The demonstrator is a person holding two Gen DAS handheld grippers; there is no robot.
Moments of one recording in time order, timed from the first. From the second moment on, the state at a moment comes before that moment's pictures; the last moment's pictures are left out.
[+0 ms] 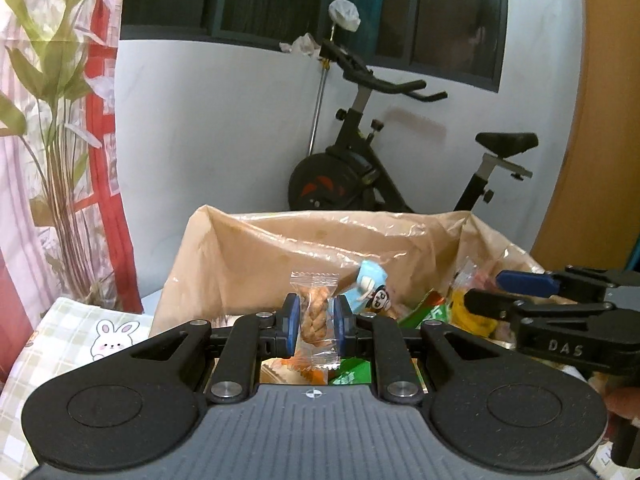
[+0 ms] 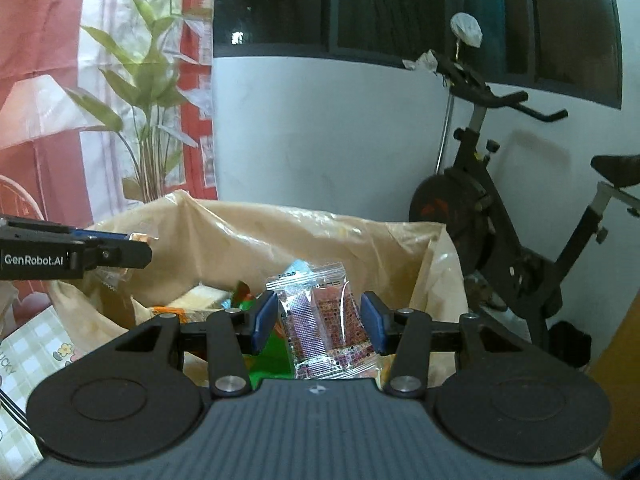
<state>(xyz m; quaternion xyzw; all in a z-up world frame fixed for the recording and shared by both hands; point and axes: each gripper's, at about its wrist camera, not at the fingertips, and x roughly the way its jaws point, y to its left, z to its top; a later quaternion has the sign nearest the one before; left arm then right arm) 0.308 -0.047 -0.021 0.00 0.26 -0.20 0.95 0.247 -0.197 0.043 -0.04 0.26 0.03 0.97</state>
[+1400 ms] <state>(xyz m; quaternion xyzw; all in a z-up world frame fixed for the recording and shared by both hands) 0.234 -0.020 0.044 0.05 0.21 -0.16 0.96 0.189 -0.188 0.087 0.03 0.25 -0.01 0.97</state>
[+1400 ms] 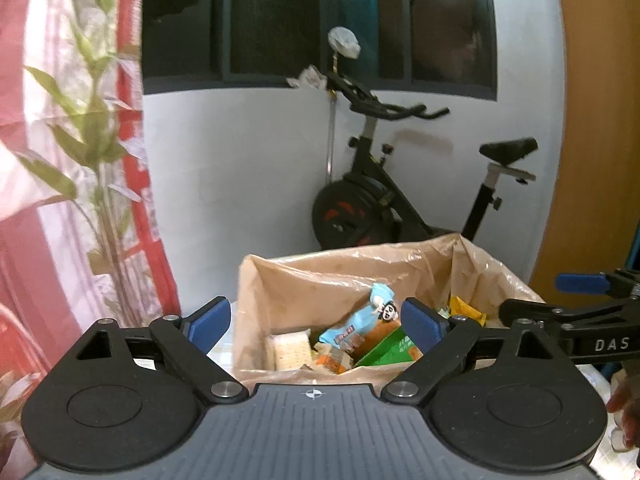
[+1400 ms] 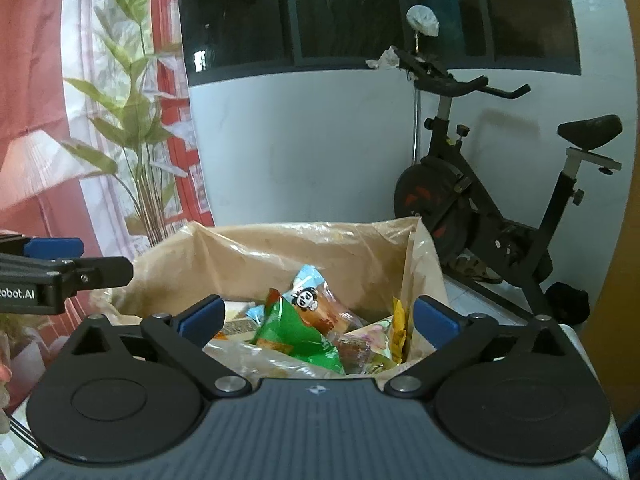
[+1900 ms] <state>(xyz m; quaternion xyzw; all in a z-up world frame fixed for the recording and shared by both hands) 0.162 -0.002 0.056 0.02 0.19 -0.14 0.97 0.119 -0.164 0.118 0.04 0.22 -0.03 0.97</state>
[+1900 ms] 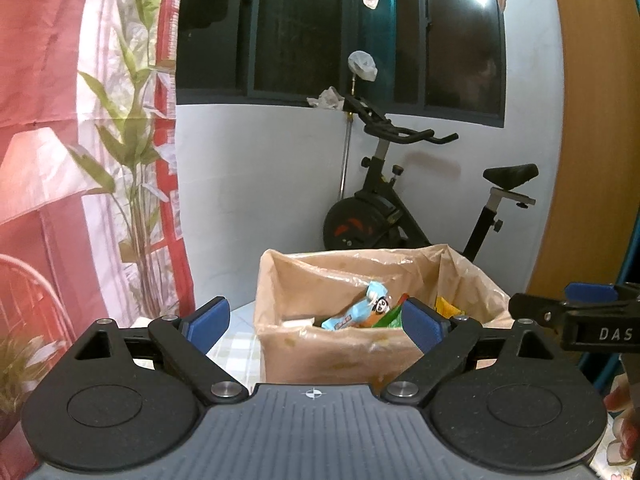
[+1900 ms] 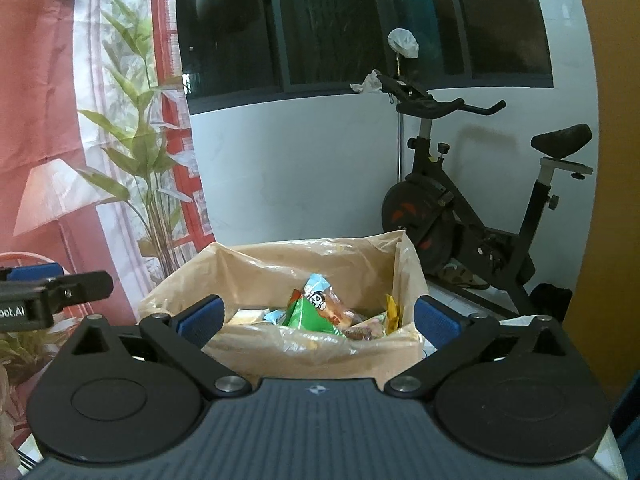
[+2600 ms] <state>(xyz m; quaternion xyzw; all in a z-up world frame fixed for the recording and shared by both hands) 0.138 0.006 0.065 0.03 0.18 -0.11 0.98 0.089 -0.151 0.133 0.03 0.20 -0.02 0.98</state>
